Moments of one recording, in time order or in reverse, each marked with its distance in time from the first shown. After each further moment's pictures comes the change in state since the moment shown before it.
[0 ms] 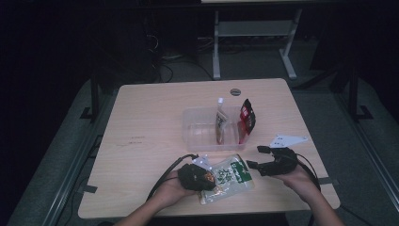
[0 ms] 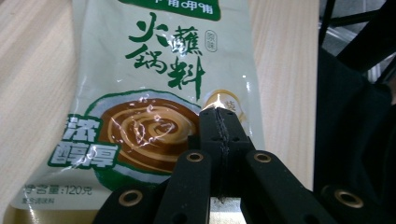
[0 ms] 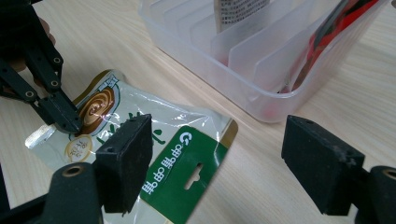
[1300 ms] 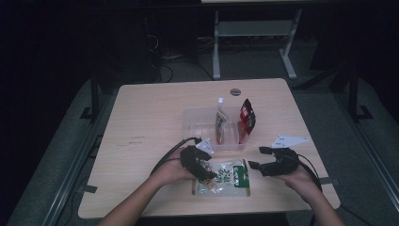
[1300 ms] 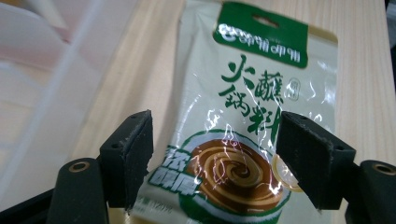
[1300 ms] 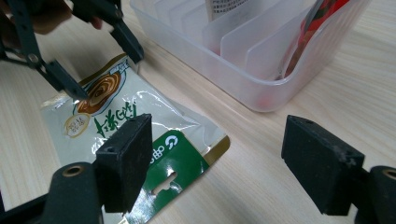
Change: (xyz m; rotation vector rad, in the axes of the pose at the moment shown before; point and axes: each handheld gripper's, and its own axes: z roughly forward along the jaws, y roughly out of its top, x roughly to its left) left arm 0.040 0.029 -0.002 0.041 0.073 0.128; right arm -0.005 -0.006 0.000 0.013 -0.008 0.013
